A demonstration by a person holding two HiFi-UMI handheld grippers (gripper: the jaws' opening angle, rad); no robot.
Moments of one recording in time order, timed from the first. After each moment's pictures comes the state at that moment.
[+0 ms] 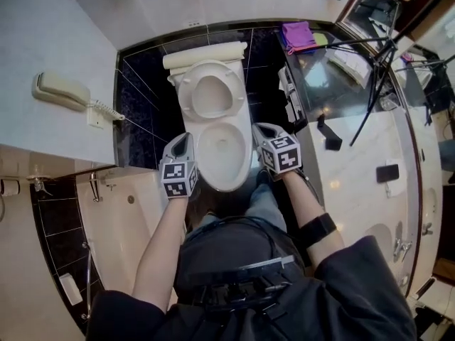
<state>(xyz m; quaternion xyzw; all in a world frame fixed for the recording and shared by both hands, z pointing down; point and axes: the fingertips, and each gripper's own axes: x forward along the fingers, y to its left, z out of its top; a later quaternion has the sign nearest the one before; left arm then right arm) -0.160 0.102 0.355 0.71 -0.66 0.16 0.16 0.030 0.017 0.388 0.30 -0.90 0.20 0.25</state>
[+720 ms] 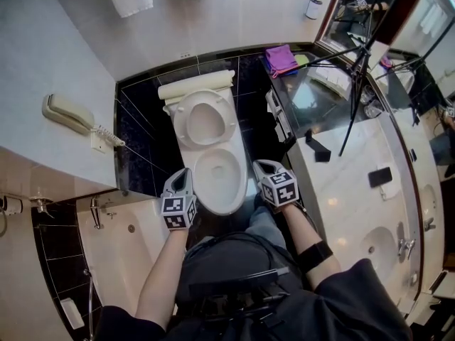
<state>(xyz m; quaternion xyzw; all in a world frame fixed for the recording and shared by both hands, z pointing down) -0.139 0.151 0.350 0.73 -0.65 0.15 0.17 0.076 0.077 0.395 0.33 -0.89 0.20 0.25</state>
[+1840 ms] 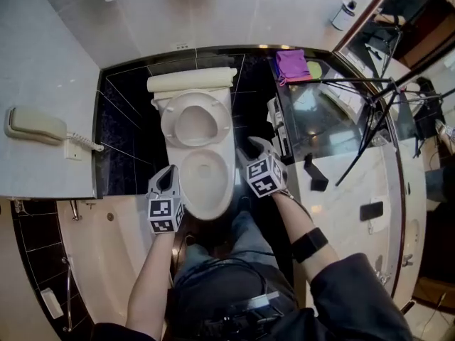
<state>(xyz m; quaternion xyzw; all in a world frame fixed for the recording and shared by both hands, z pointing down) -0.165 0.060 0.374 0.69 -0.68 0.17 0.17 0.017 -0.079 0.402 0.28 -0.89 0.00 0.37</state>
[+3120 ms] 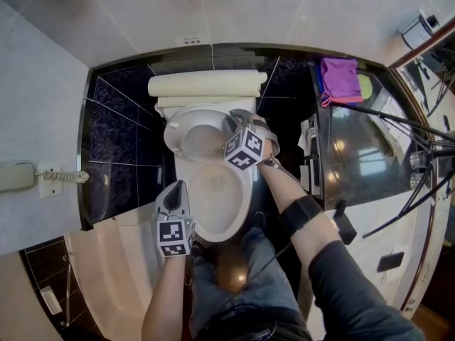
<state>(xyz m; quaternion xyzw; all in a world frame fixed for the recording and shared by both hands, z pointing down) -0.188 -0.036 0.477 0.64 -0.71 0.22 0.21 -0.157 -0.270 0.546 0.17 -0.89 -0.14 0.39</state>
